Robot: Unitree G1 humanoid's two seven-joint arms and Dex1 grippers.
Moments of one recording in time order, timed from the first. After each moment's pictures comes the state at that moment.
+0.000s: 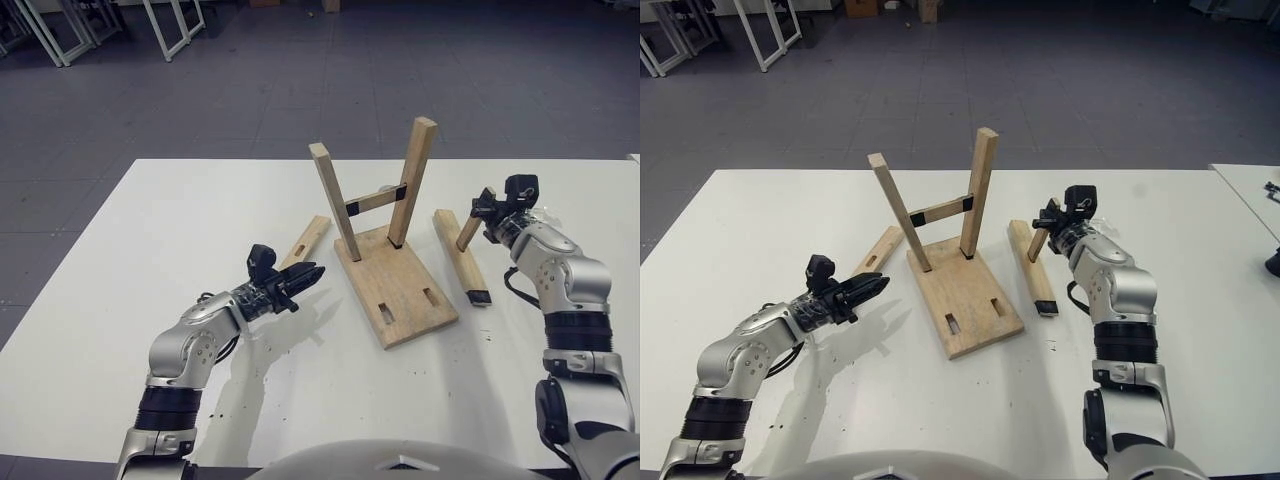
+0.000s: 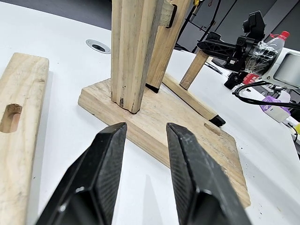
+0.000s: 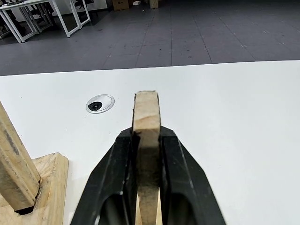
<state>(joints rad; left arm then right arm) -0.06 0.39 0.02 -0.09 -0.65 0.60 -0.69 -0.48 -0.39 -0.13 0.19 0.37 0.67 0.18</state>
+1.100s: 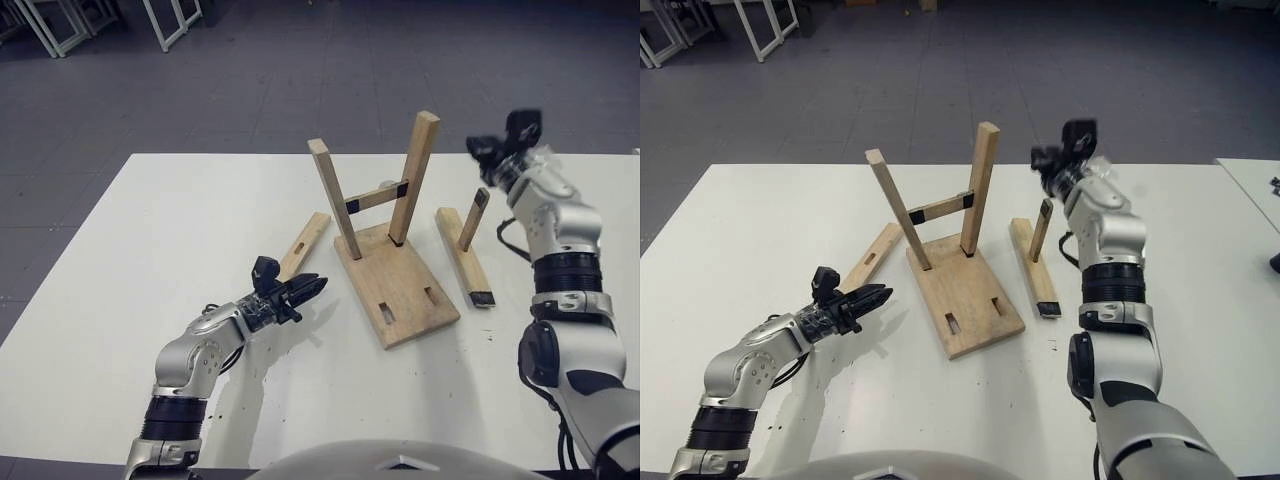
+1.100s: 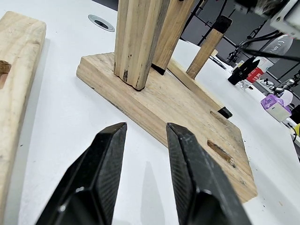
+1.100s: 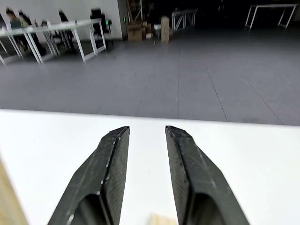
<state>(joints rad) -0.01 0.36 0.02 -0.09 -0.63 0.61 -0.68 -0.80 -0.35 -0.19 0.38 0.30 0.49 0.25</state>
